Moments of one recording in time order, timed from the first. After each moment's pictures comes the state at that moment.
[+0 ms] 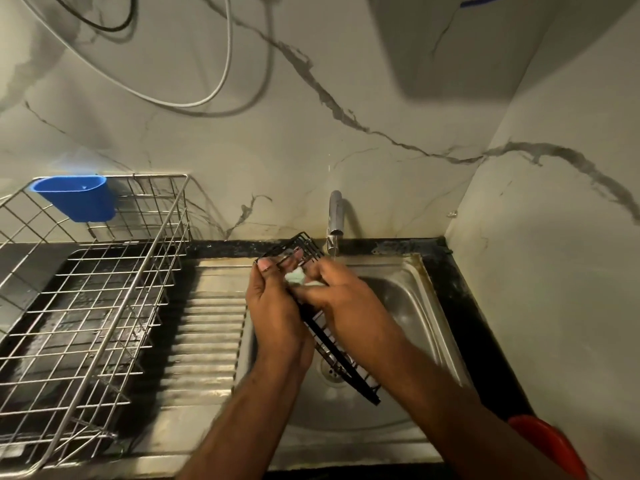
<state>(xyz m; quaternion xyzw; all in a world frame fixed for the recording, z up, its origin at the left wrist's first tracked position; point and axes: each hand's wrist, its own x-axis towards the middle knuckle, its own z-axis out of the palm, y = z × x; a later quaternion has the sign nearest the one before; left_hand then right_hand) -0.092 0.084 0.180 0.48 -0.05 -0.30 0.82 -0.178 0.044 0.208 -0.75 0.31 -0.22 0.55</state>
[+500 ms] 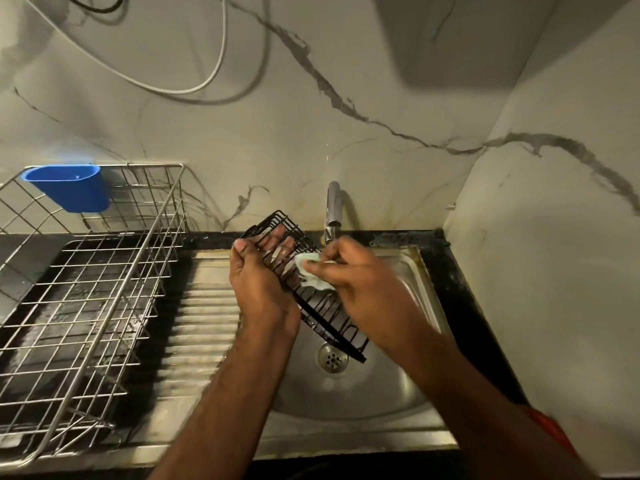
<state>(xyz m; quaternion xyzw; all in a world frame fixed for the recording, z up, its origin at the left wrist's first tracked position) -0.067 0.072 0.185 0.45 0.01 -0.30 0.84 -0.199 0.026 0.210 -0.89 0.25 -0.23 0.31</state>
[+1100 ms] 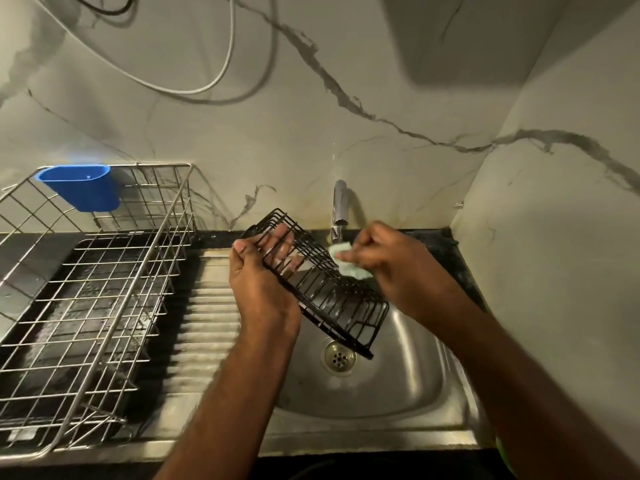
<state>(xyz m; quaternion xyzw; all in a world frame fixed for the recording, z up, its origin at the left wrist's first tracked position) -0.068 0.082 0.190 0.45 -0.01 -0.27 0.85 -0.218 -0.012 0.218 -0.95 0.20 -0.19 0.14</state>
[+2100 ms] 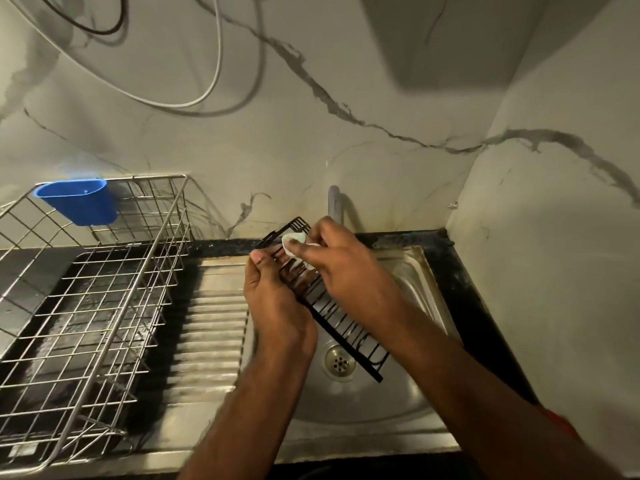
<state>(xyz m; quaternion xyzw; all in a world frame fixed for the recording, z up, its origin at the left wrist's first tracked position) -0.097 0.083 0.189 0.42 -0.02 -0.30 0.86 -0.172 0.019 0.222 -0.89 0.23 -0.24 0.30</state>
